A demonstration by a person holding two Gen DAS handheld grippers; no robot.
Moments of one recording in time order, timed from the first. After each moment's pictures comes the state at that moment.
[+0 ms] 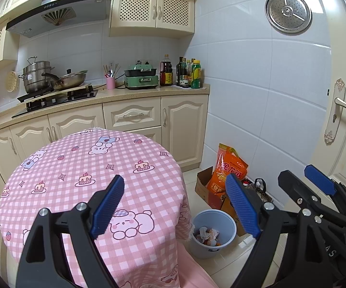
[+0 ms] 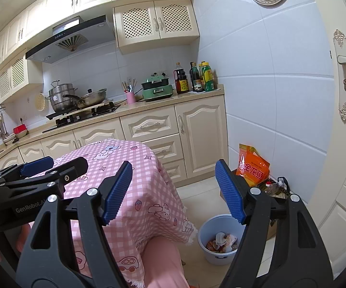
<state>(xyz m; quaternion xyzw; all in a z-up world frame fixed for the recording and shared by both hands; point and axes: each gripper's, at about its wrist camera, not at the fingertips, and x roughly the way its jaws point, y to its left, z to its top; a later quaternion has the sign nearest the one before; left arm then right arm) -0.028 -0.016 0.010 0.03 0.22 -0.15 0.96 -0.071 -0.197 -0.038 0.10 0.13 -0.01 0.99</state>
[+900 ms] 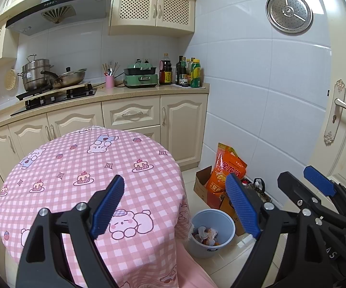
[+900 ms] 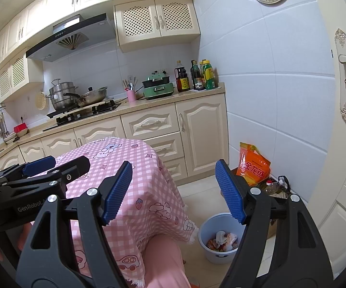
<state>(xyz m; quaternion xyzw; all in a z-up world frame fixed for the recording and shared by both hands) -0.024 -0.020 0.008 0.03 0.22 -0.15 0.96 -0.069 -0.199 -0.041 0.10 0.14 -0.01 0.99</state>
